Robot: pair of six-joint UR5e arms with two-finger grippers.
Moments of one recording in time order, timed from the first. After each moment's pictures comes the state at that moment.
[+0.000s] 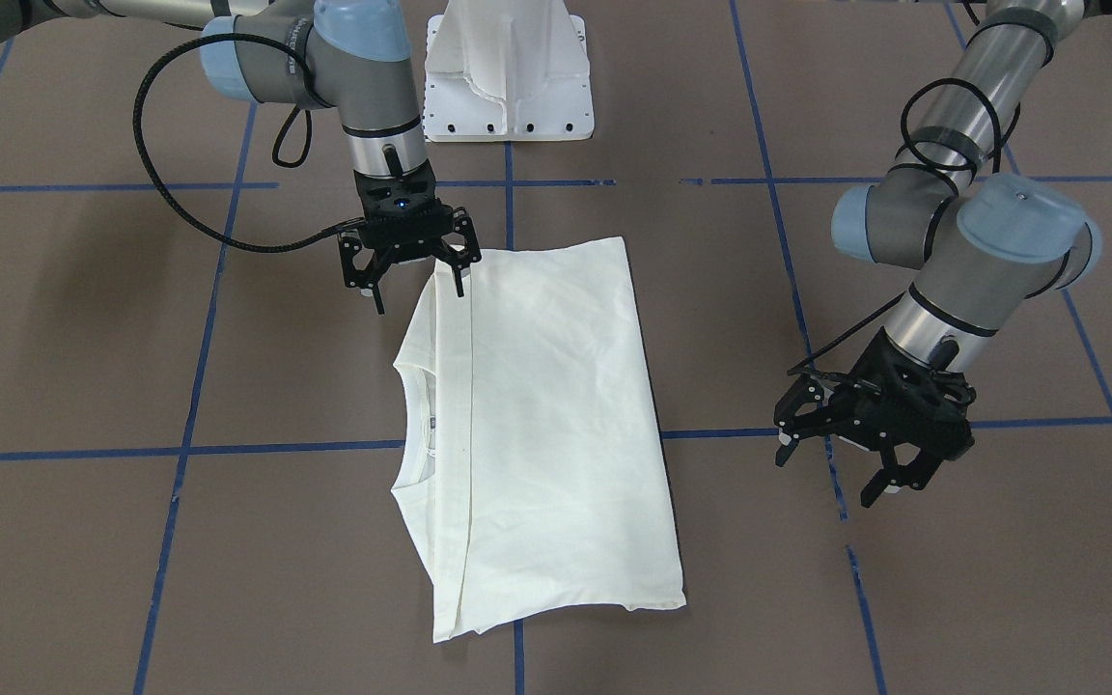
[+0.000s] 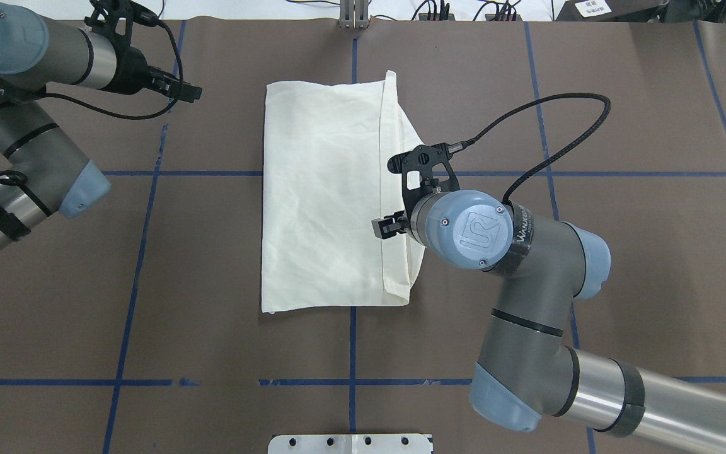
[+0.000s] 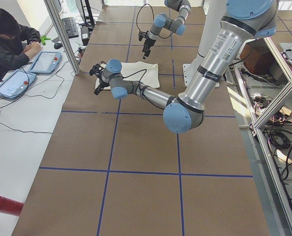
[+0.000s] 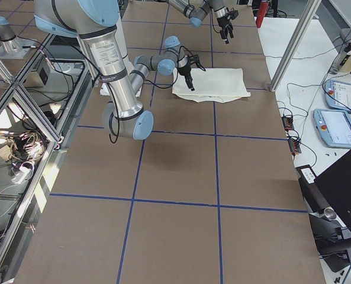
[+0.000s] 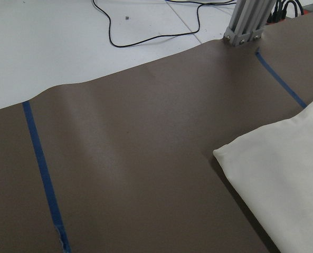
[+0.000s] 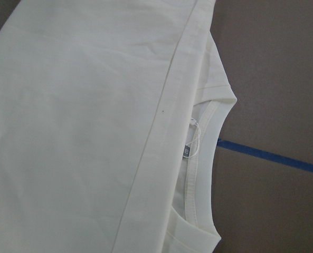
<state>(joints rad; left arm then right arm) -0.95 -2.07 -1.37 -2.41 -1.95 -0.56 0.44 -1.02 1.82 -1.46 1.46 0.94</state>
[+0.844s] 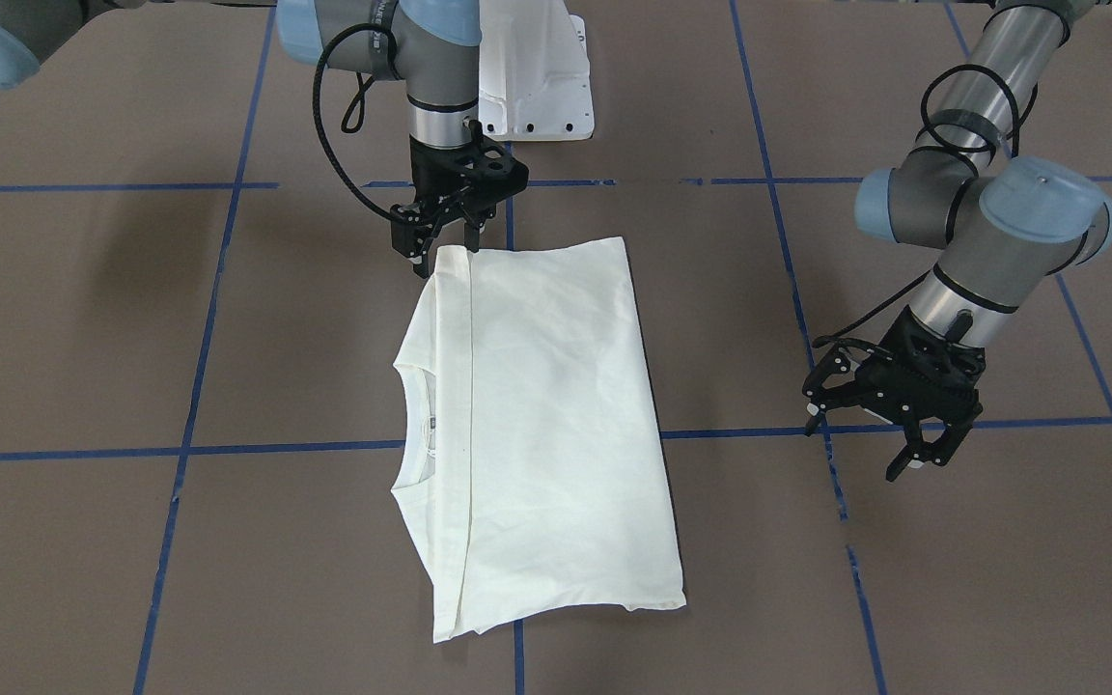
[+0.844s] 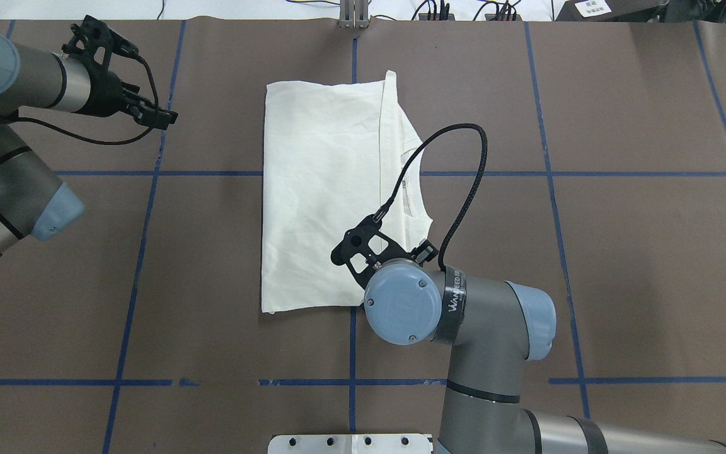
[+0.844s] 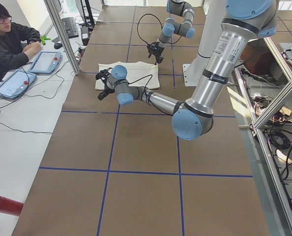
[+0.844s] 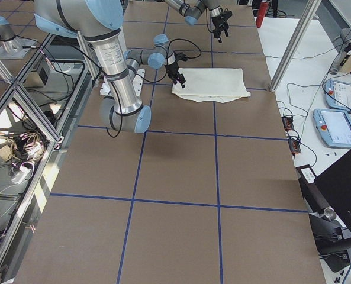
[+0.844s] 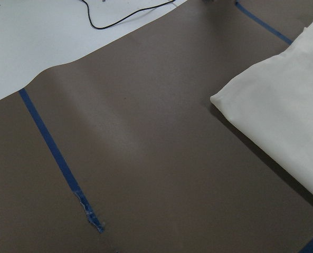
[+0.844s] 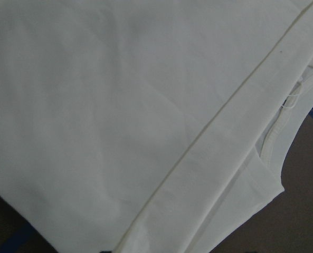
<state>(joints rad) -0.95 -1.99 -1.42 -2.41 -1.95 -0.45 0.27 -0.96 1.80 -1.67 1.38 0.60</state>
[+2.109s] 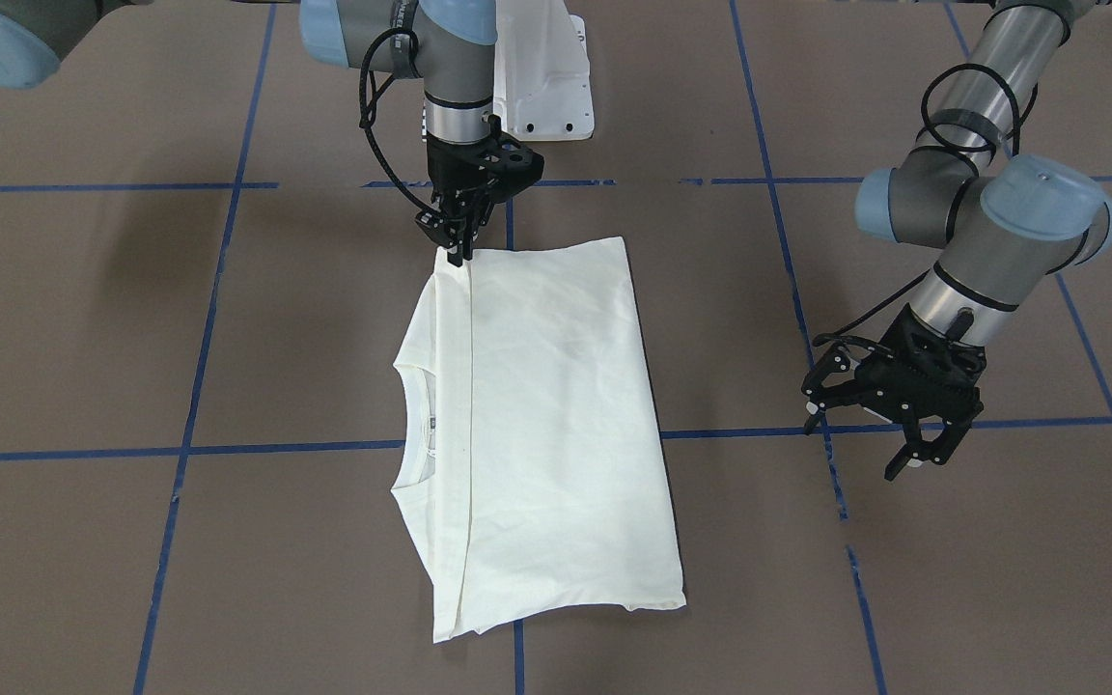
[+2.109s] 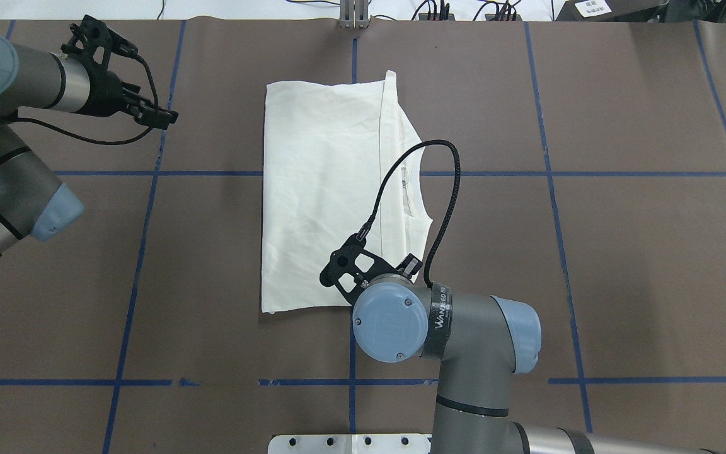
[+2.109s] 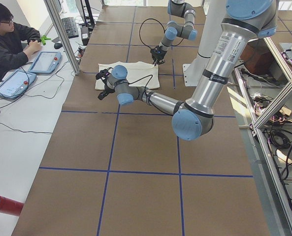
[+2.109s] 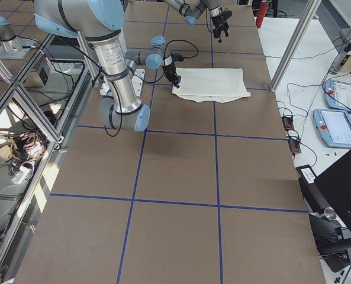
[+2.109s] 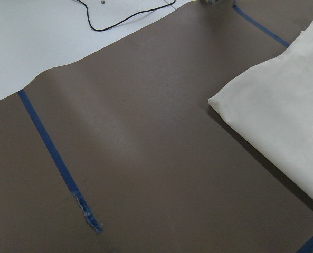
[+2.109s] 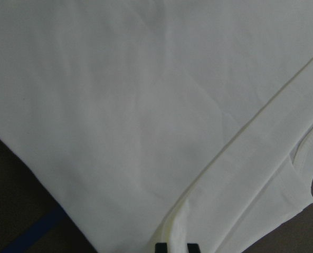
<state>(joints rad) -0.95 -1.99 -1.43 -2.42 -1.96 -0.45 0.25 -0.94 1.77 -1.66 1.37 0.52</state>
